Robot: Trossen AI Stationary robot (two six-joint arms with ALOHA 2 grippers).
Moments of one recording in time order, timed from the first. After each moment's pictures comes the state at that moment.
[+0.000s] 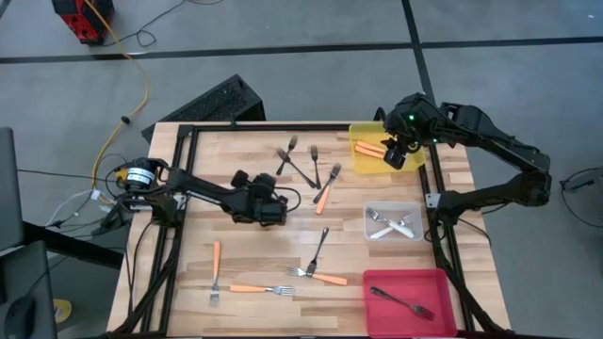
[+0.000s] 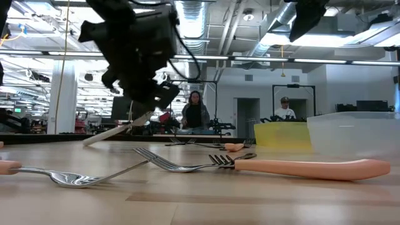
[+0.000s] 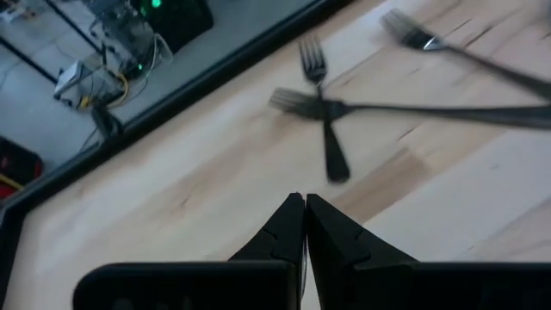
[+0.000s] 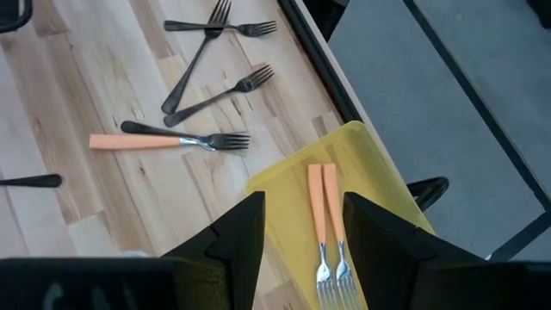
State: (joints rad) left arm -0.08 1.75 0.99 -0.63 -1.02 -0.95; right arm -0.44 1.15 1.43 -1.17 0.18 -0.09
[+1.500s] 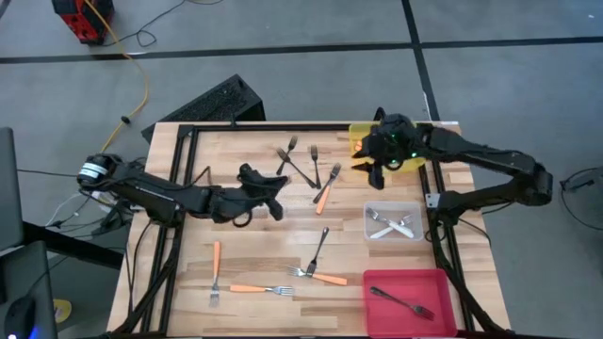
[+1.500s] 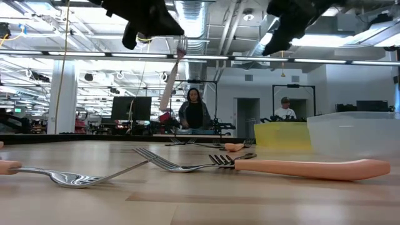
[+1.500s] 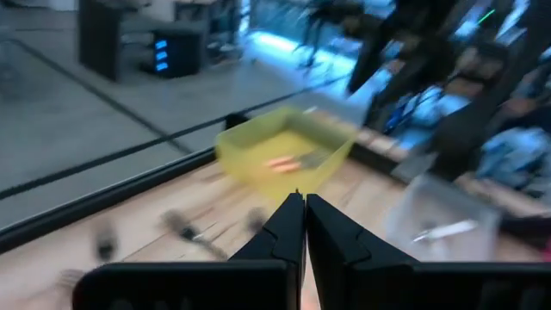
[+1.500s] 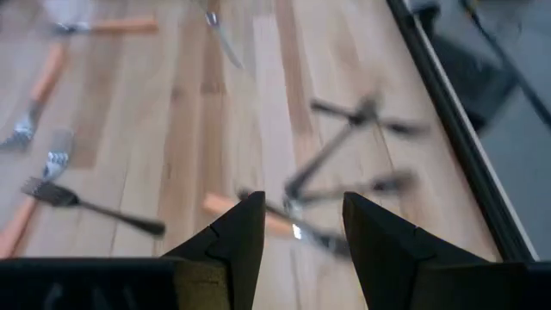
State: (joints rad) left arm -0.18 1.32 0.77 0.29 -0.80 -0.39; right arm -0.39 1.13 1.07 -0.64 -0.17 -0.20
